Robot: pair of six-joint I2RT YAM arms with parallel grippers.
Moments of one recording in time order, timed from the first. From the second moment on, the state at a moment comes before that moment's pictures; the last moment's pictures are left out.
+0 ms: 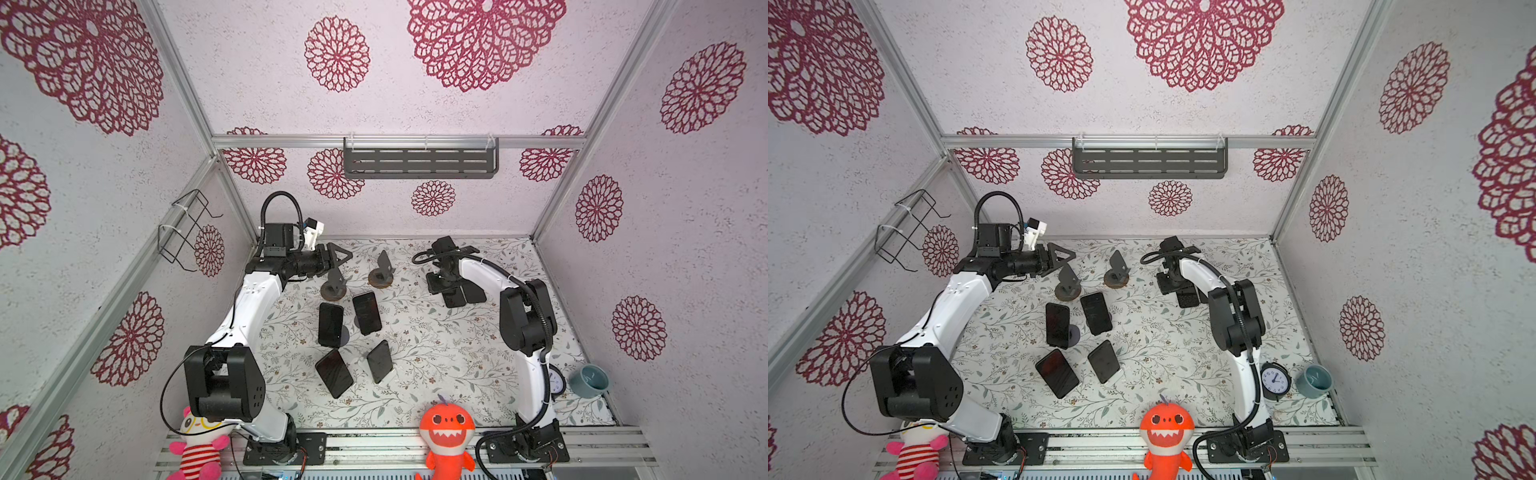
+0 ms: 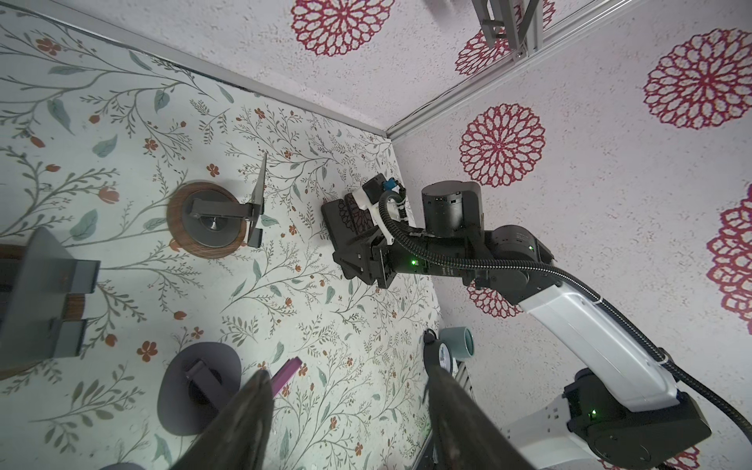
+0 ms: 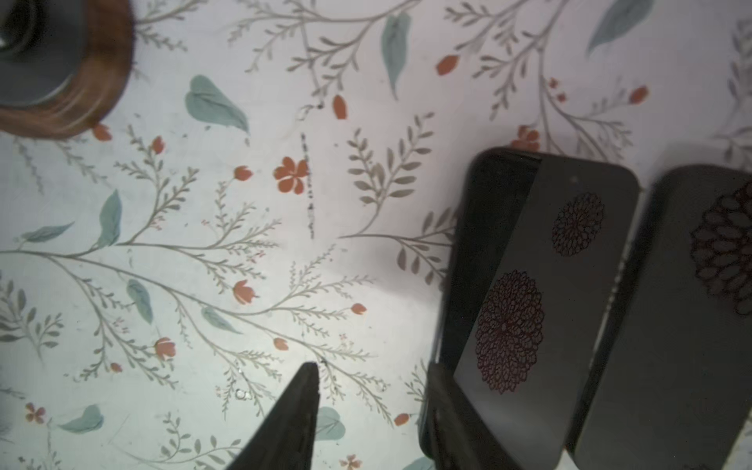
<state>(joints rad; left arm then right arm) -0.03 1.58 1.38 -0.48 0.84 -0.42 0.41 2.18 1.79 -0.83 -0.01 0.08</state>
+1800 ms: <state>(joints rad) -0.27 1.13 1.15 -0.71 0.05 -0.16 0.34 1.51 1.17 -0.69 -0.13 0.15</state>
